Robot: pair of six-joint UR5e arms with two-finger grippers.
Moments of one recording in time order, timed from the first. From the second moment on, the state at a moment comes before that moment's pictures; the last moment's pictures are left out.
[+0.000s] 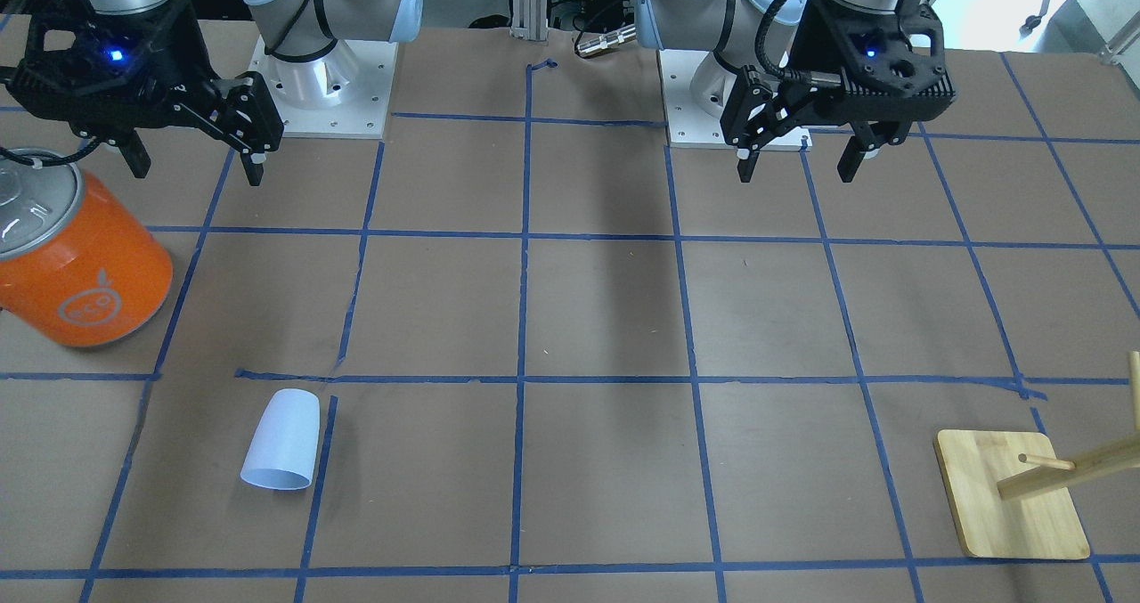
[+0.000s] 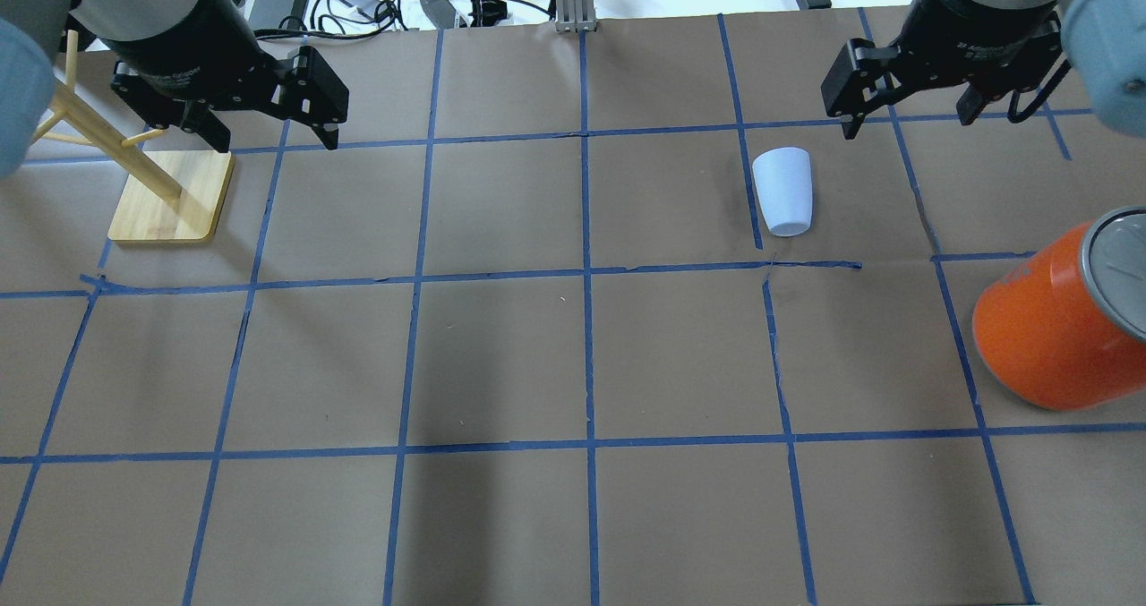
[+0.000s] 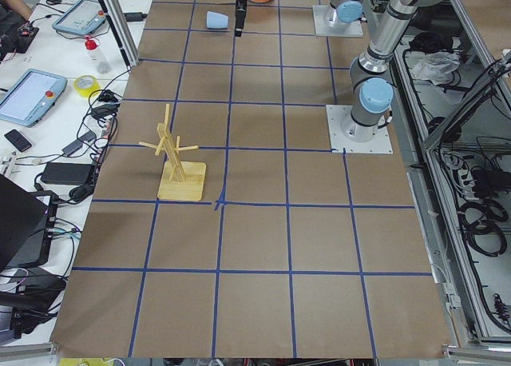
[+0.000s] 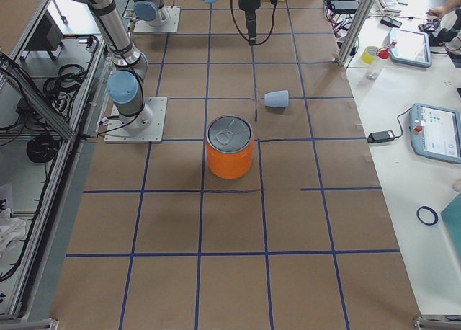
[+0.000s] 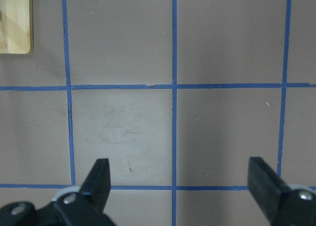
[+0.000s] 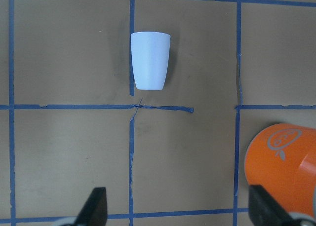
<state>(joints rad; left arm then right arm) -1.58 -1.52 -1.54 -1.51 1.61 -0.02 1.55 -1.62 1.57 -1.65 -1.67 -0.05</state>
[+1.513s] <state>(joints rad) -1.58 -1.52 -1.54 -1.51 1.61 -0.02 1.54 -1.62 1.59 -1.66 -1.68 -0.03</state>
